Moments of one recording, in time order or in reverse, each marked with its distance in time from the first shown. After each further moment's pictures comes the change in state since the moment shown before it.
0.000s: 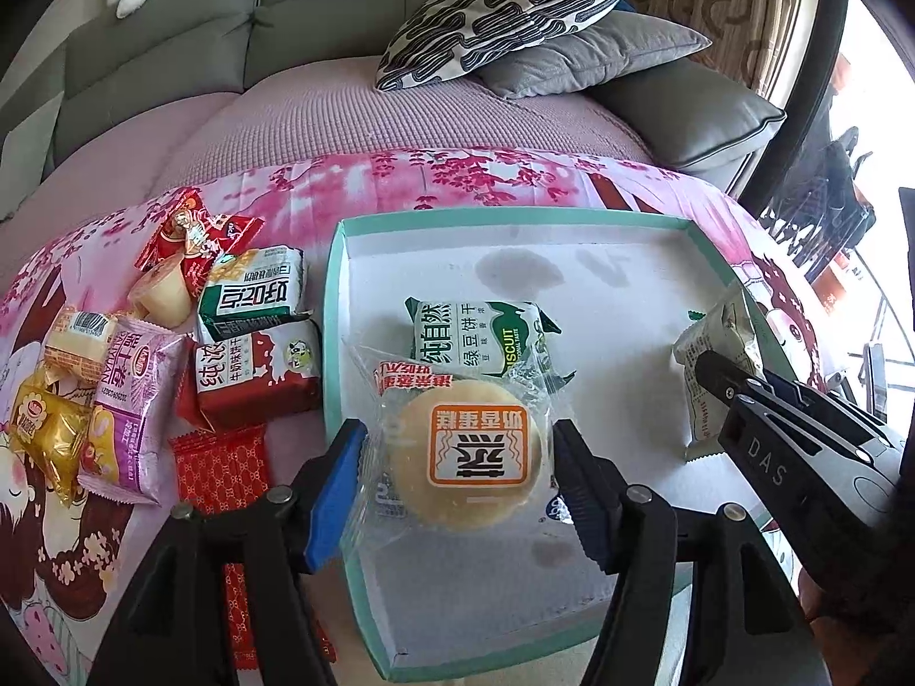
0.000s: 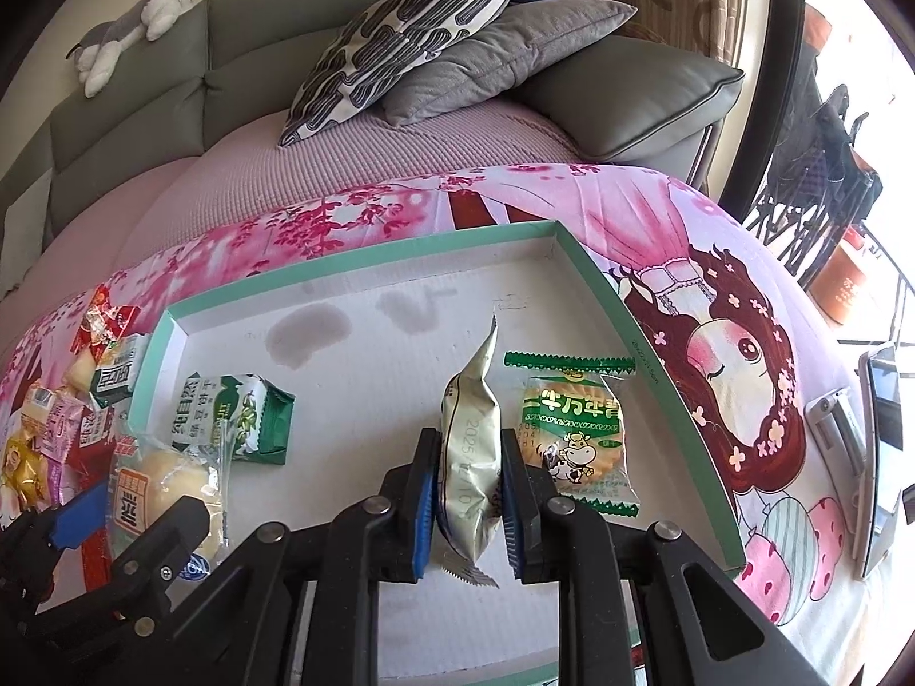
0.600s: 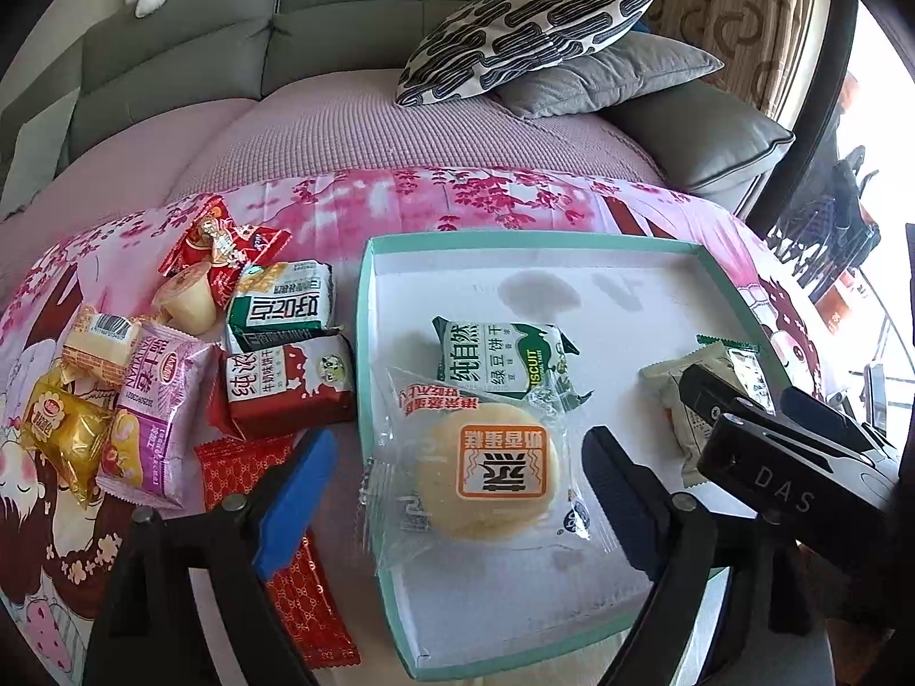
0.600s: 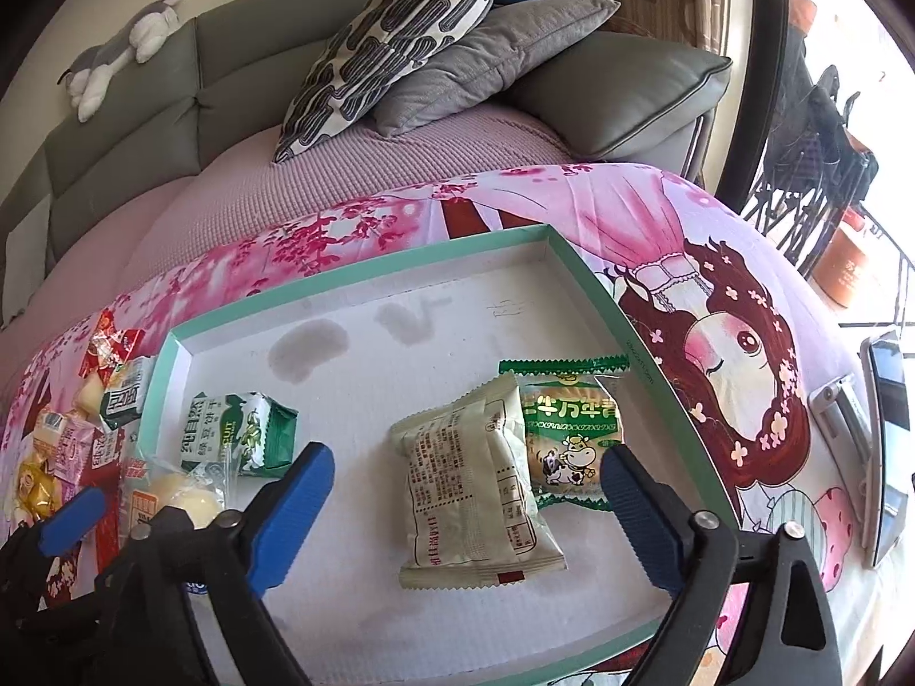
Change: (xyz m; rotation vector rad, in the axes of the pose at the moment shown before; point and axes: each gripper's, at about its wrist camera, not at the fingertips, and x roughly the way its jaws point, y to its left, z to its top) left arm -0.011 0.011 0.004 -0.031 -0.047 0.026; right arm -0.001 -0.010 0.002 0.066 -0.014 0.024
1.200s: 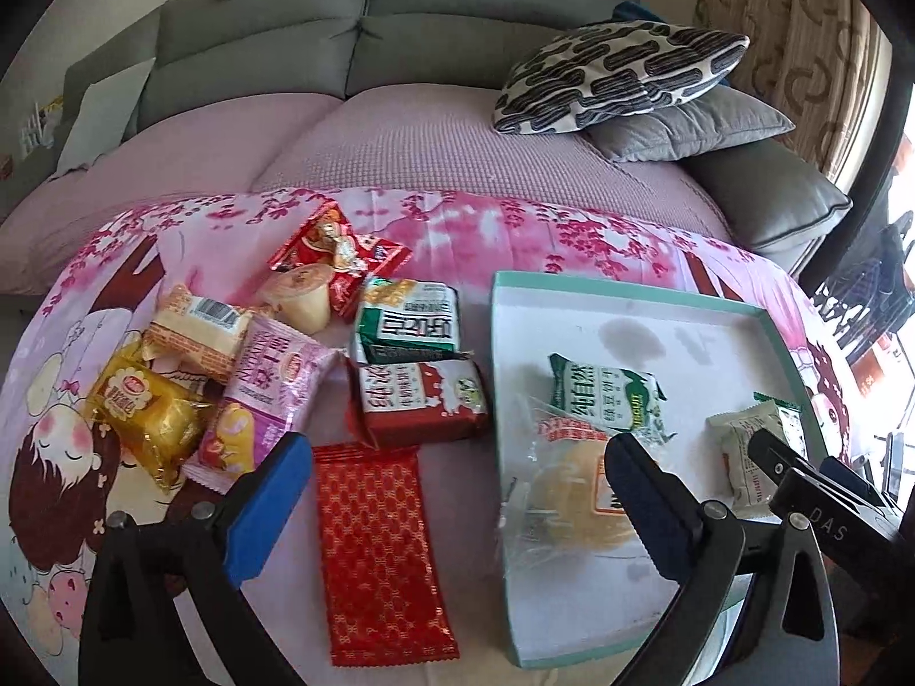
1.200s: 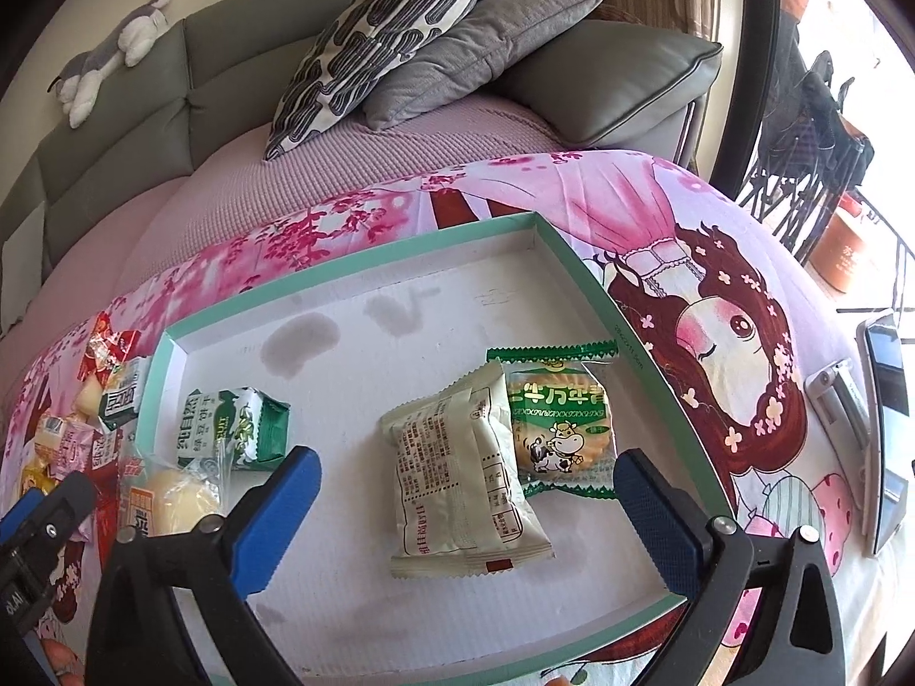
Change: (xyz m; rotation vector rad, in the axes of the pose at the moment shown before) left arm -0.023 0.053 0.006 -0.137 -0.039 0.113; right arm -0.002 -0.002 -0.002 0.008 0.026 -0.001
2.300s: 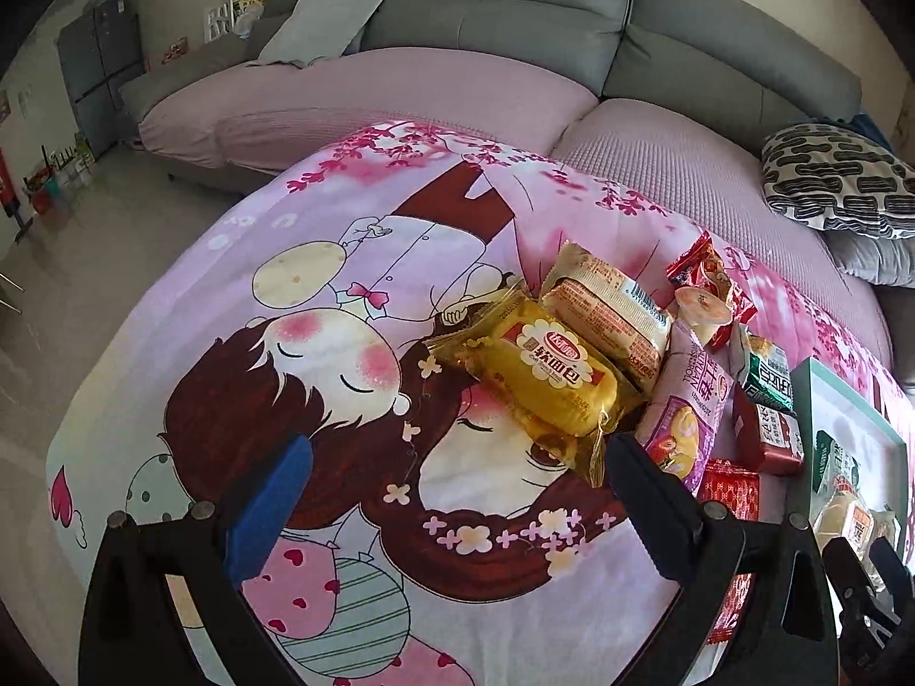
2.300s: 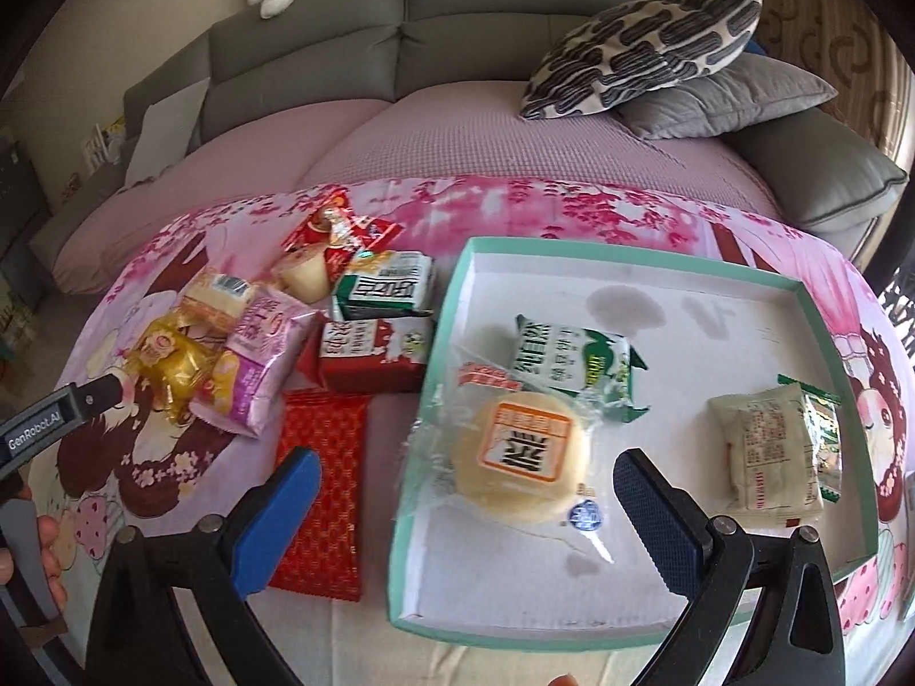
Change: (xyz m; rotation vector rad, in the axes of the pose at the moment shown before) left arm -0.034 0.183 -0.026 -0.345 0.036 0.308; right arm -0.033 0.153 -0.047 -0.350 0.014 0.266
